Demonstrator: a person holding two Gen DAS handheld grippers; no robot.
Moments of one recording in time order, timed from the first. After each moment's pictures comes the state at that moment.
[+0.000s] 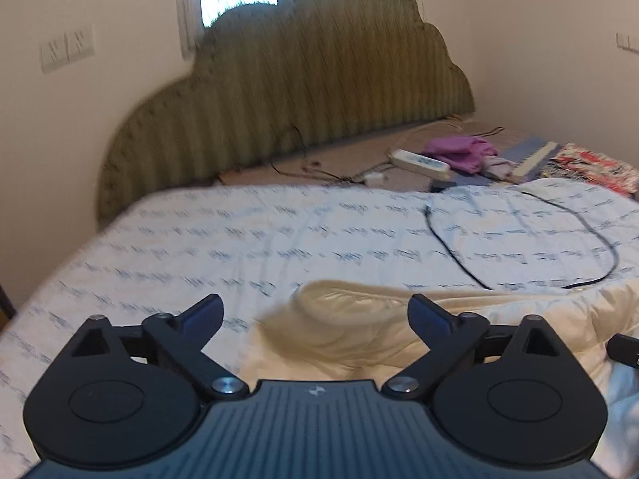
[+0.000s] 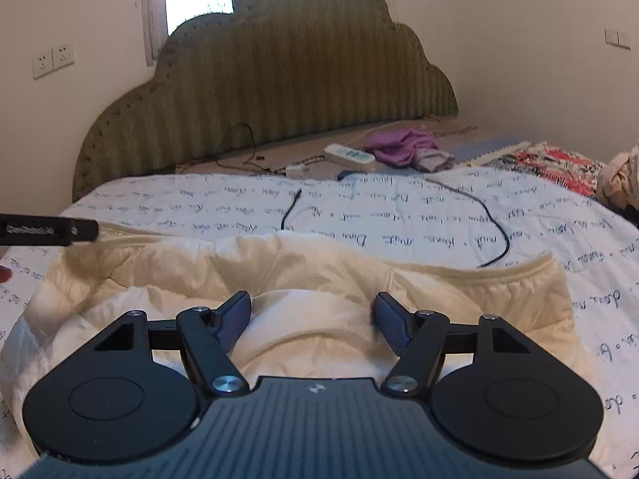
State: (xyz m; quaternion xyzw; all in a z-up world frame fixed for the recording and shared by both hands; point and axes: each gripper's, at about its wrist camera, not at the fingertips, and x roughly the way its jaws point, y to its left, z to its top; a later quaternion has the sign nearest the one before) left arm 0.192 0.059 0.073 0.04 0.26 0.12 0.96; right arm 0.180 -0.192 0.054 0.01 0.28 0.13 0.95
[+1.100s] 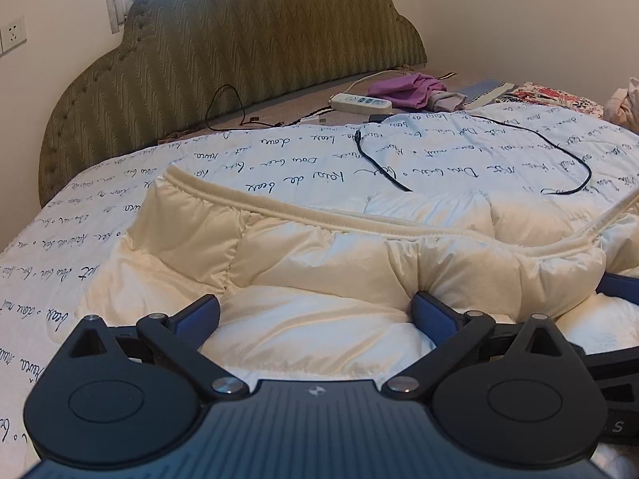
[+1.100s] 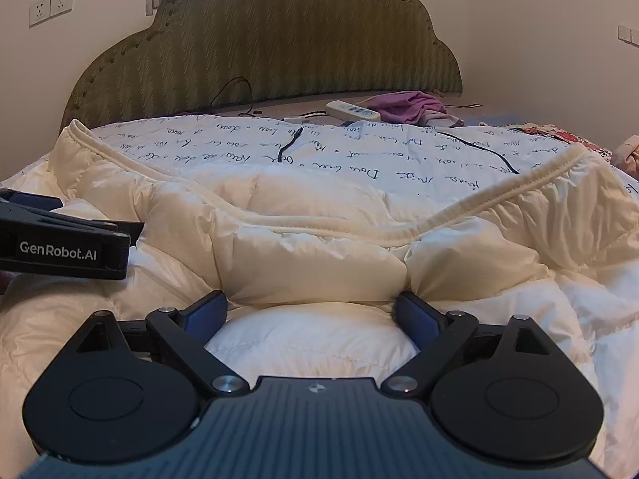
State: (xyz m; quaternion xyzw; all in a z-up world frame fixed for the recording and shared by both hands) left arm 0.214 0.003 -0.013 0.06 0.31 0.05 0.95; right arm 0.184 -0.168 -0.021 -0.02 0.29 0.13 0.95
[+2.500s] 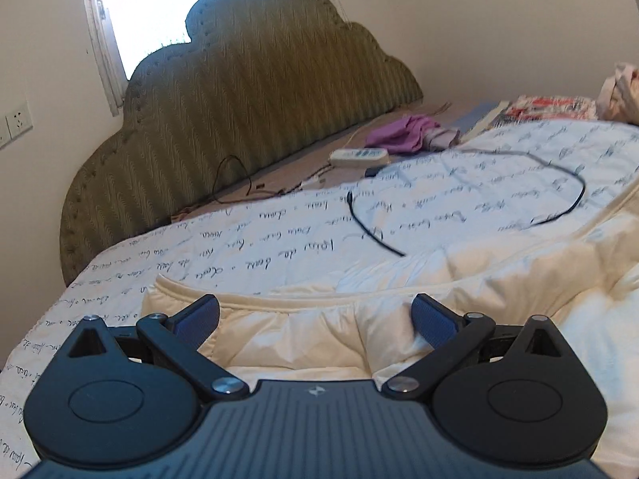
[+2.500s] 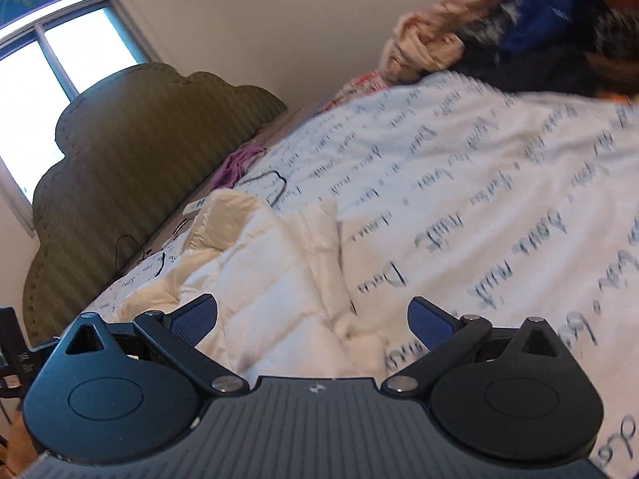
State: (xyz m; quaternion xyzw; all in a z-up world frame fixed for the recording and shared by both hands) left arm 0.223 -0.046 0.004 0.14 0.24 0.07 0.96; right arm 0.014 -0.381 -0.007 0.33 0.24 -0.05 0.91
